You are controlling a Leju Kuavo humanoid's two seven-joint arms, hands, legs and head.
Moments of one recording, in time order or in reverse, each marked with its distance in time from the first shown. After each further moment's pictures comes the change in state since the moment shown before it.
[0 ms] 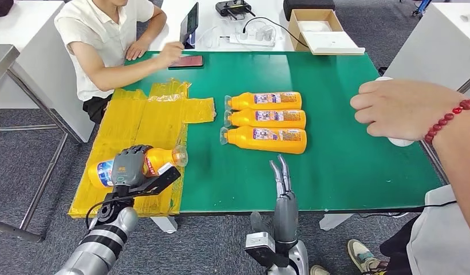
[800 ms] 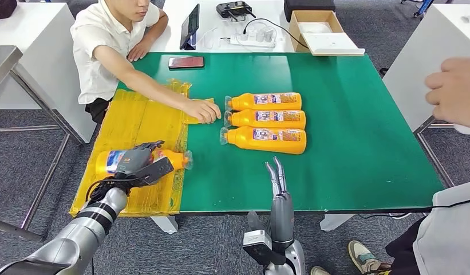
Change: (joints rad) left arm -0.177 0.056 -0.055 0.261 0.286 -0.407 -0.220; right arm -0.025 0.010 0.000 0.083 -0.037 0.017 -0.033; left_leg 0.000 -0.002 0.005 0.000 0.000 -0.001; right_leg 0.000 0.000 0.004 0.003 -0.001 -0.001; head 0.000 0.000
